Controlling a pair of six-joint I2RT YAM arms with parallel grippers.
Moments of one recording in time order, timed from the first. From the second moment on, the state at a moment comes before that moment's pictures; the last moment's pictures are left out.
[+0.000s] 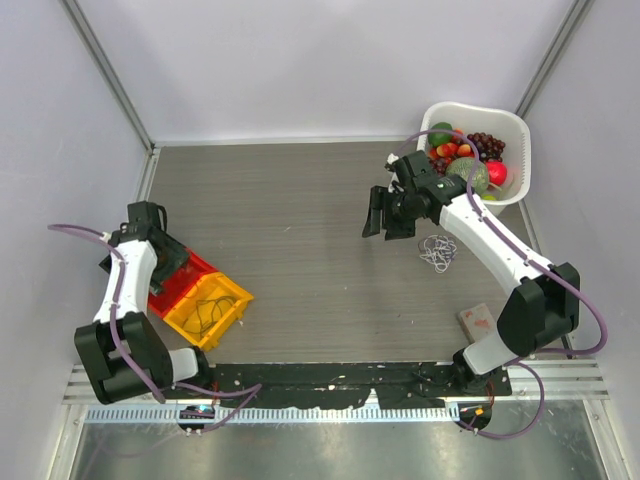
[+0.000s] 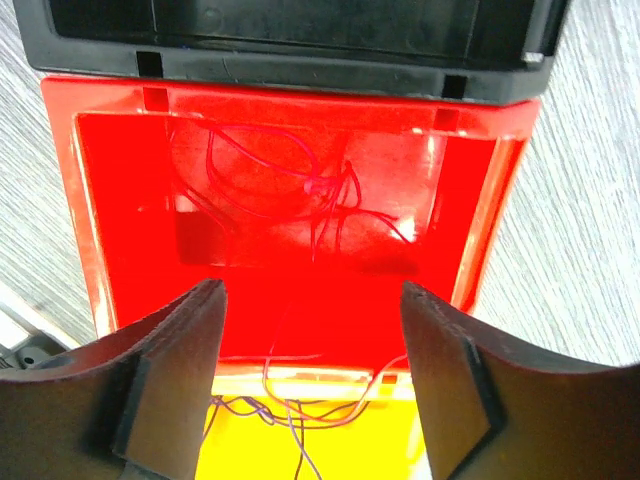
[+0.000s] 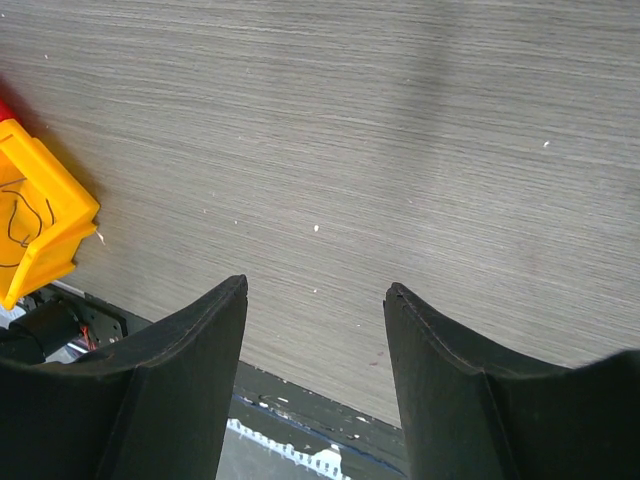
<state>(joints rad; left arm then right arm) 0.27 1.29 0.94 -0.89 -0.25 -0.73 0.43 1.52 1.37 -0.85 -0.21 0.45</state>
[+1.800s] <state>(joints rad) 0.43 1.41 0.96 -0.93 -0.14 -0.82 0.44 1.43 1.26 -0.80 -0.19 0.39</state>
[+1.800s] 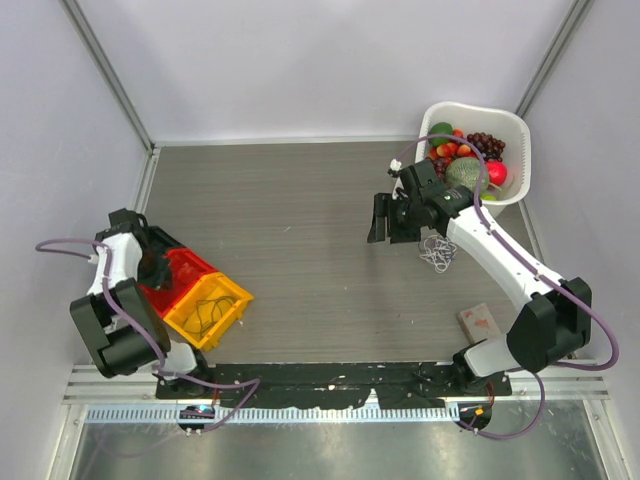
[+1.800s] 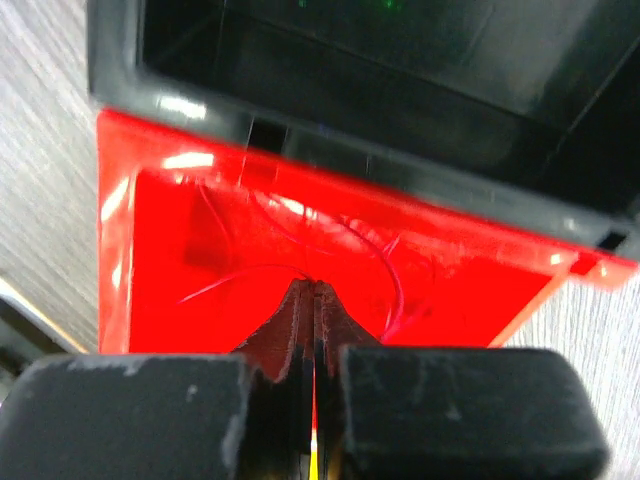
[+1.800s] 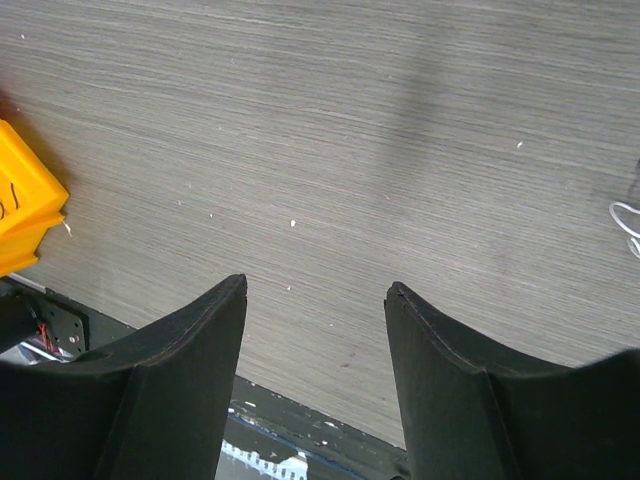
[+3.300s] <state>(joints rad) -0.22 1.08 0.91 -0.65 0.43 -0.52 0.12 1.58 1.24 -0.81 0.21 0.48</state>
